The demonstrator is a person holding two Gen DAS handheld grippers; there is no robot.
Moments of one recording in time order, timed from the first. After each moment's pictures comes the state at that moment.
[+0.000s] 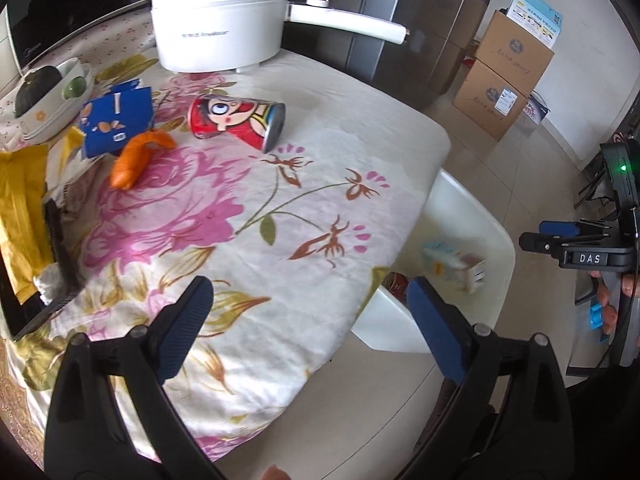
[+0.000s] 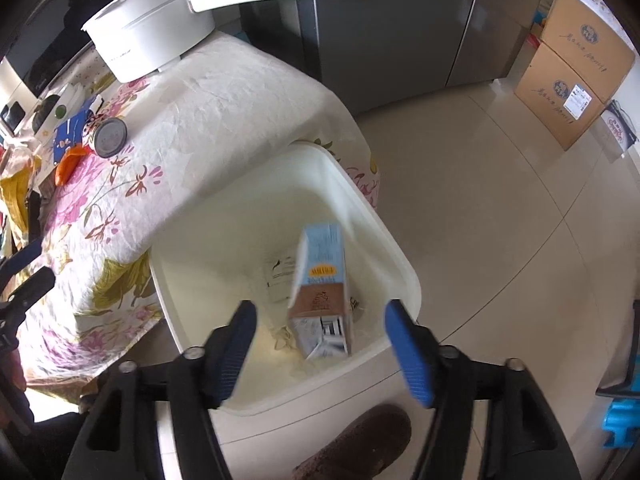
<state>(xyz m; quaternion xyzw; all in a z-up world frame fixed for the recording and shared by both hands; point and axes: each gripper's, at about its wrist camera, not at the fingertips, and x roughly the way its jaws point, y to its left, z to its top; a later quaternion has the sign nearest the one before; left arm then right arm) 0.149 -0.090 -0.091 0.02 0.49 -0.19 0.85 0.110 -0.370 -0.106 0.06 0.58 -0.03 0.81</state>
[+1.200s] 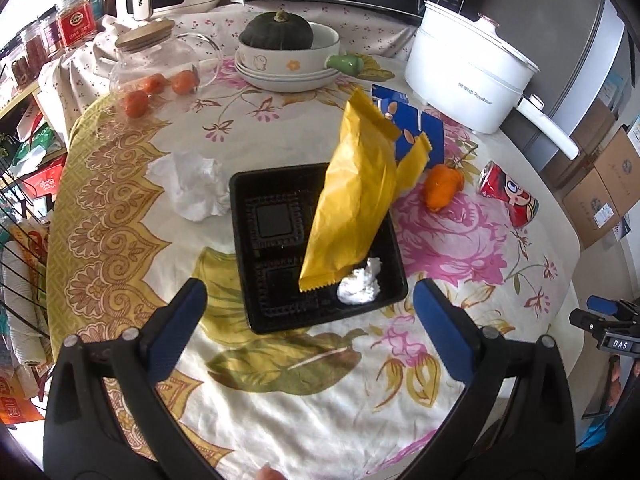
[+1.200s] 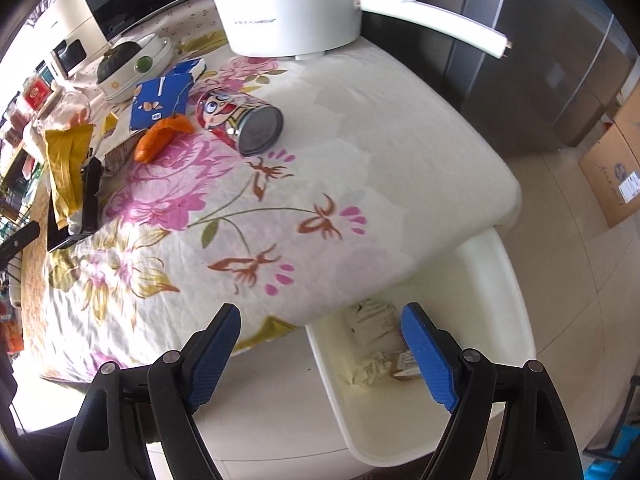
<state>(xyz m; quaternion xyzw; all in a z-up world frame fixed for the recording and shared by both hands) 0.171 0.120 -0.082 -0.07 0.48 0.03 0.88 0.178 -0.203 -0.099 -0.01 0.58 0.07 0.81</state>
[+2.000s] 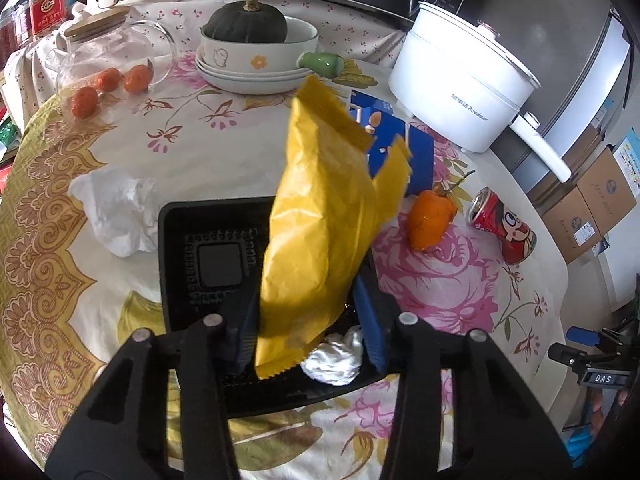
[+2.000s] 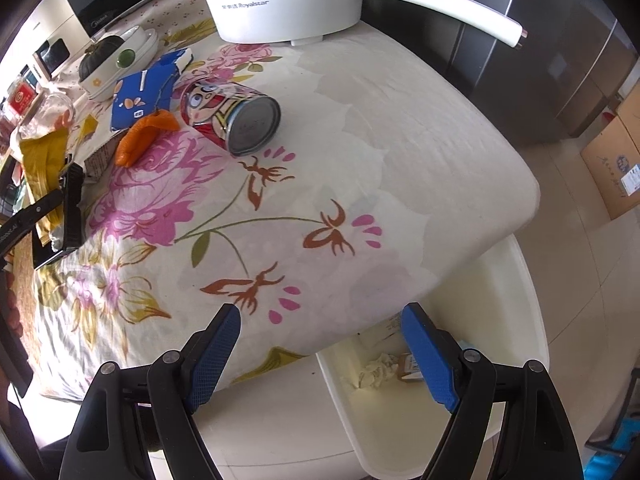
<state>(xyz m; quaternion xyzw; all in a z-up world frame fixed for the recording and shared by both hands) 0.216 0.109 -0.107 -0.12 0.46 -0.02 0.88 0.200 -0.197 -0.118 0.00 0.59 0.05 0.80</state>
